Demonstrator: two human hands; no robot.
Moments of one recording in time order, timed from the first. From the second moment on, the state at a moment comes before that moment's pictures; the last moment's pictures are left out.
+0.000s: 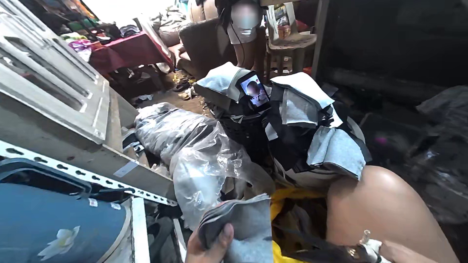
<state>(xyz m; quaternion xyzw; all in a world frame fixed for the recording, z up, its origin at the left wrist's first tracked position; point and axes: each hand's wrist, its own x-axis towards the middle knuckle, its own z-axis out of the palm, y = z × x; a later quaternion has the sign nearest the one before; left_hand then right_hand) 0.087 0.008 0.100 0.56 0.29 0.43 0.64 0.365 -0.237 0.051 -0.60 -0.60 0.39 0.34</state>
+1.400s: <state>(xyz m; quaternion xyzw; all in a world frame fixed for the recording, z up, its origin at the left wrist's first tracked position) 0.133 -0.016 0.101 0.54 0.28 0.34 0.72 0.376 -0.251 0.079 -0.68 -0.58 0.32 0.30</state>
